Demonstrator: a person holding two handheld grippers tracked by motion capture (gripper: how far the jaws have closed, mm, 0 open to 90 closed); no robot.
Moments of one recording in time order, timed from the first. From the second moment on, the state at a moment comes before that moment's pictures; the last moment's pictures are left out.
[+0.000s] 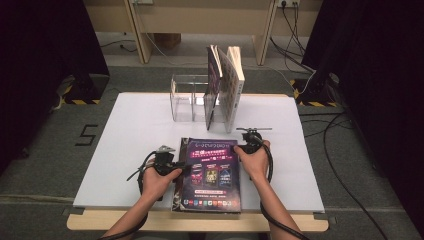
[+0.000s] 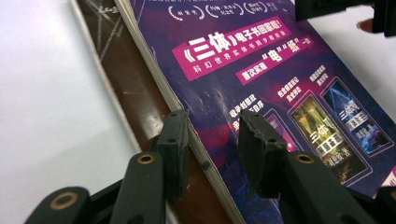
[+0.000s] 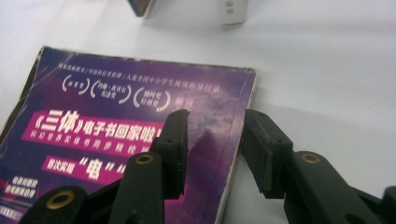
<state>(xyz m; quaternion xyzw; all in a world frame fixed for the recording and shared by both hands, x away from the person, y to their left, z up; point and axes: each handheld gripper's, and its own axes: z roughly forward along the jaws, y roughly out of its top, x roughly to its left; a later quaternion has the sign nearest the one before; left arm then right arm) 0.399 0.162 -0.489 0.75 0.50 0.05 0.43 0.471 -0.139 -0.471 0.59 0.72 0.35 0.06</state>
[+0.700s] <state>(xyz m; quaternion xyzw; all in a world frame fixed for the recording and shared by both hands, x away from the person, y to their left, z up) 0.398 0.157 -0.489 0.76 0.50 0.05 0.42 0.484 -0.144 -0.476 0.63 0.69 0.35 0.04</state>
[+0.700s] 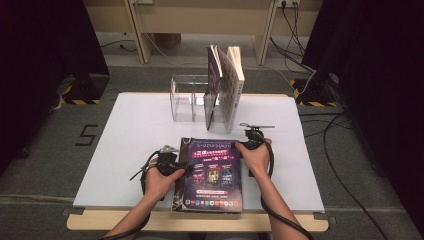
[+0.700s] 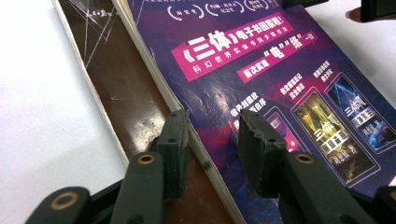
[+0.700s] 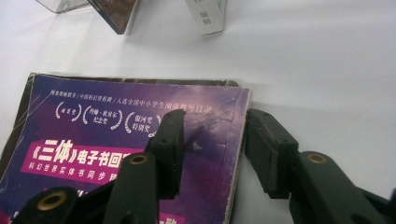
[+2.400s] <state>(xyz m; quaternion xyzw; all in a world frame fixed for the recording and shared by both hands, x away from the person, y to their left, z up) 0.399 0.158 -0.487 0.76 0.49 0.06 0.41 0.470 -0.151 -0.457 0.59 0.70 0.39 -0.03</state>
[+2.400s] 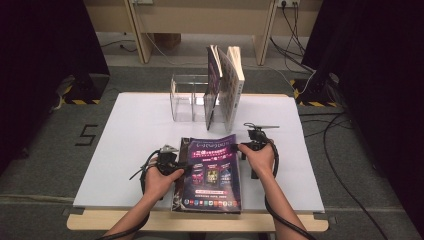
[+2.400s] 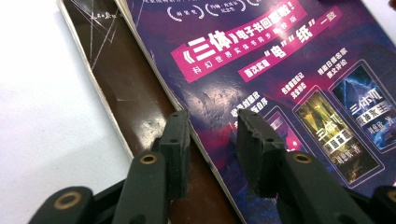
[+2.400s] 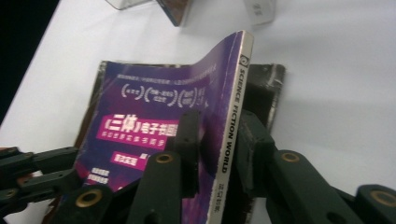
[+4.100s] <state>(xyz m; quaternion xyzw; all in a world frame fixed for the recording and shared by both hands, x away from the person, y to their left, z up) 0.369 0.210 -0.481 0.75 0.49 0.11 0.44 0.431 -0.122 -0.378 0.51 0.68 0.51 0.11</state>
